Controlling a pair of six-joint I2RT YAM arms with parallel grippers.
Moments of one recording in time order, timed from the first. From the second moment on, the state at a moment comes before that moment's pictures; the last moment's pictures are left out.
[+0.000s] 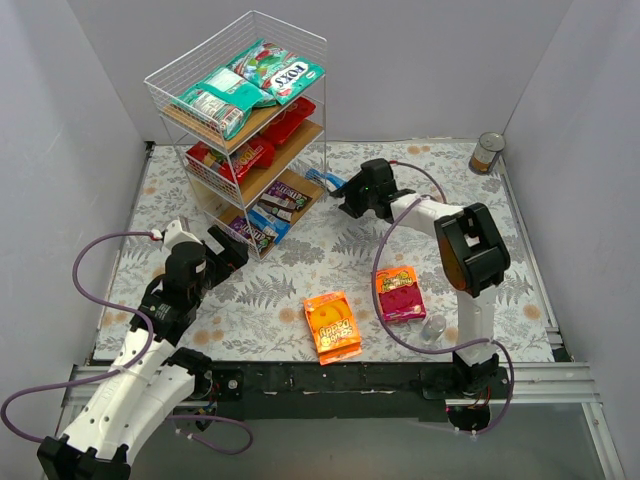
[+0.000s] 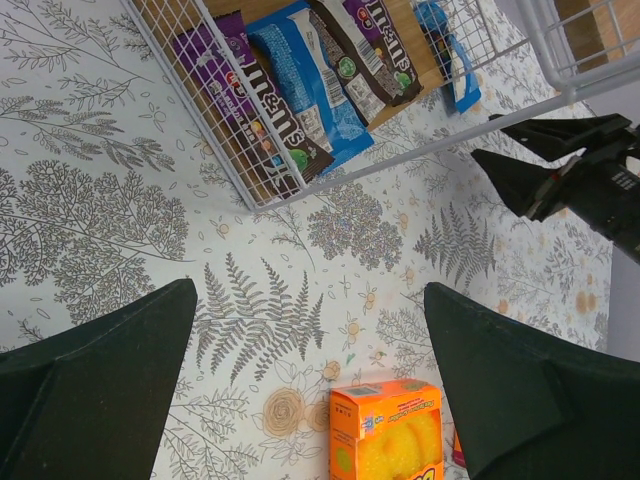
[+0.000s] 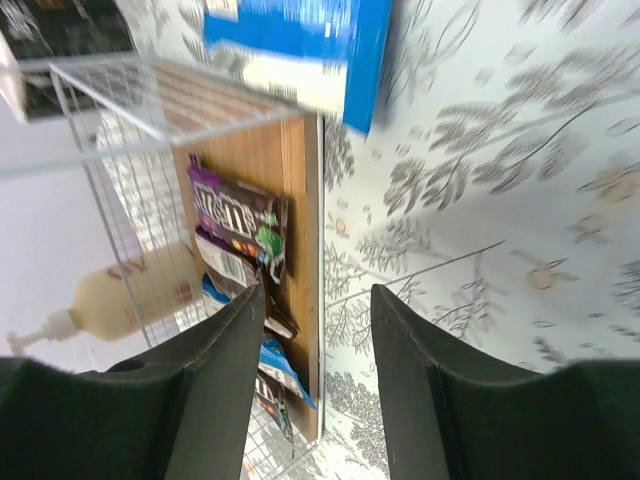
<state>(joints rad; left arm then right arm) -0.38 0.63 0.63 -0.48 -0.26 -0.83 0.50 2.05 1.37 0.02 -0.07 1.28</state>
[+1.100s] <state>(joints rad) -0.38 0.66 0.63 -0.48 -0.26 -0.82 0.37 2.35 1.68 0.01 -0.22 1.32</state>
